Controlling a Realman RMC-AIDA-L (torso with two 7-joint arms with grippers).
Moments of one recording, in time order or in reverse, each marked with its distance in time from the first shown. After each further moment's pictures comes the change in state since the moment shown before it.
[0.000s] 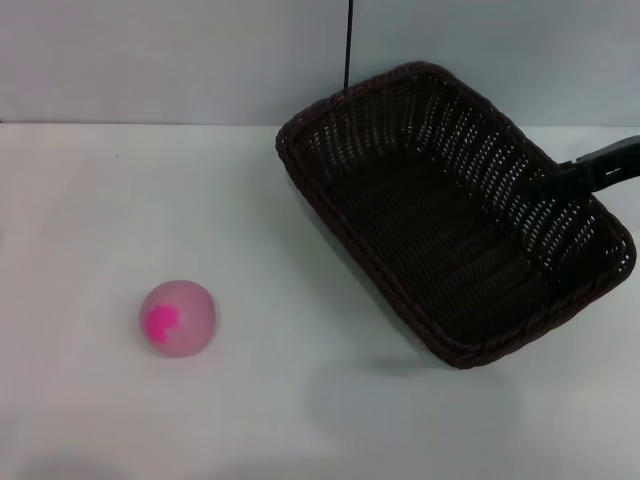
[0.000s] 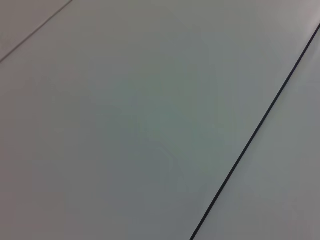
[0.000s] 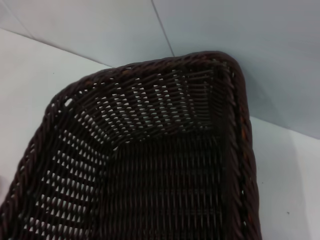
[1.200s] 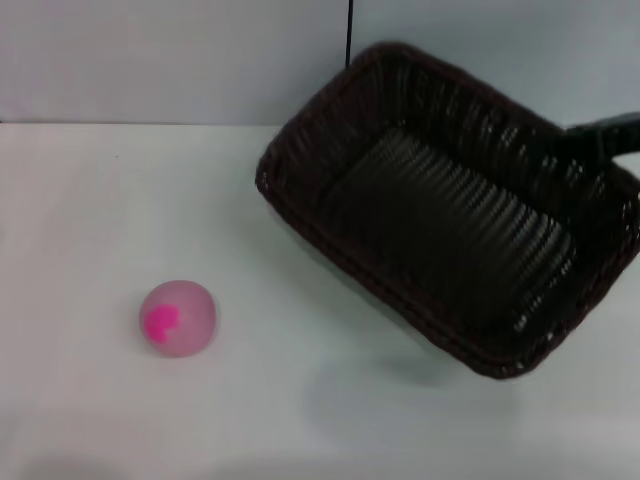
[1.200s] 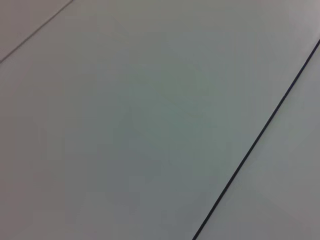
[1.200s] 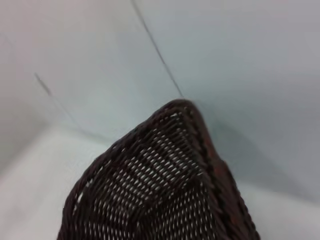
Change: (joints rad) left arm 0.003 -0.002 0.000 0.000 -0.001 -0.020 -0.015; right arm -0.114 -0.010 0.007 -0.040 0.316 -0.006 -0.045
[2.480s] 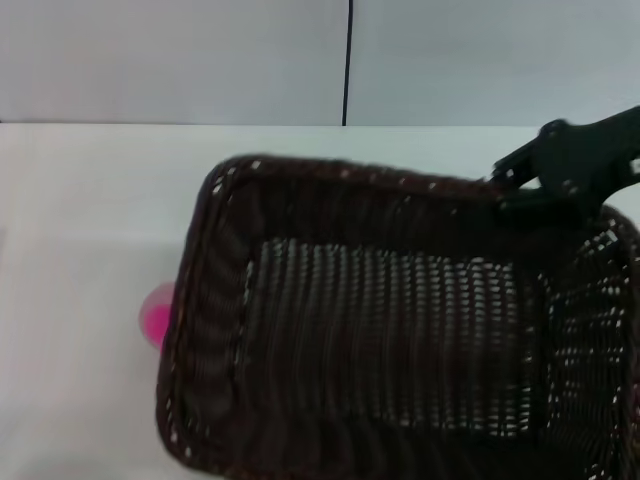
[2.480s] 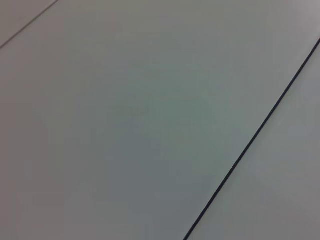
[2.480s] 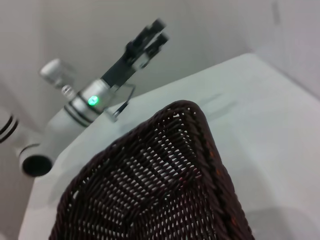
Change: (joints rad) left arm -0.006 0.000 0.007 -0.002 0.005 -0.025 -0.015; right arm 0.150 -0.052 -0.152 0.025 0.098 -0.384 -0.277
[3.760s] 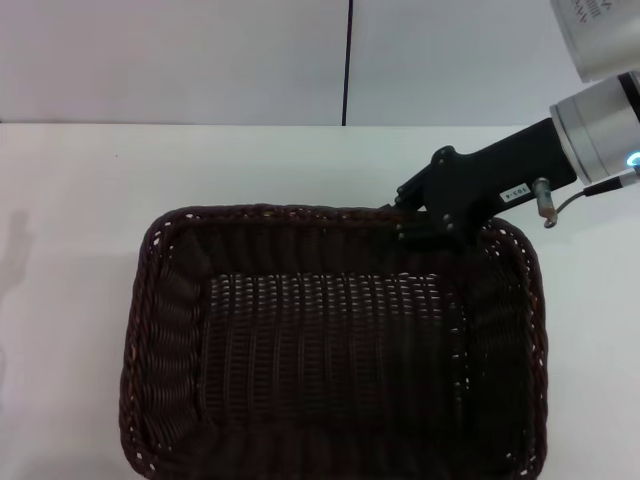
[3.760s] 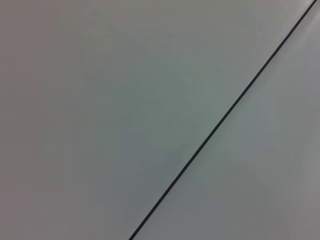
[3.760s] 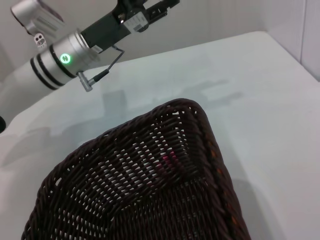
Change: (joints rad) left arm 0.008 -0.002 0.103 0.001 0.001 0.020 -0.044; right arm 0.110 0.095 -0.100 0.178 -0.095 0.258 -0.205
